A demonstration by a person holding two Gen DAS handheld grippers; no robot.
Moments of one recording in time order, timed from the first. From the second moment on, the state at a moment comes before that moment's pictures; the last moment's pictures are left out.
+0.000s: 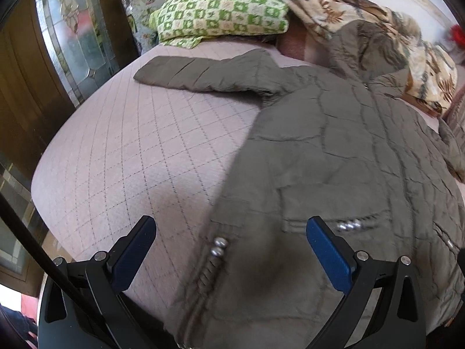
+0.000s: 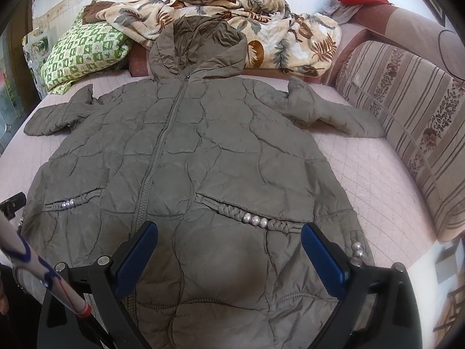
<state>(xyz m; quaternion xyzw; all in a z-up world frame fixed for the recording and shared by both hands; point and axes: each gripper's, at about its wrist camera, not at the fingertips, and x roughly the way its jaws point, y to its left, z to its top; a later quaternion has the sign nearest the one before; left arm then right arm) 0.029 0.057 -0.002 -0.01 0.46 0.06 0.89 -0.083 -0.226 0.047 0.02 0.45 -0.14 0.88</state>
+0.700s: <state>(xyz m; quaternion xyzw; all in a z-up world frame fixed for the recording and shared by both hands) 0.051 0.098 -0.061 -0.05 0.52 0.04 0.85 -0.079 -0.207 0.045 0.01 0.45 -0.14 0.88</state>
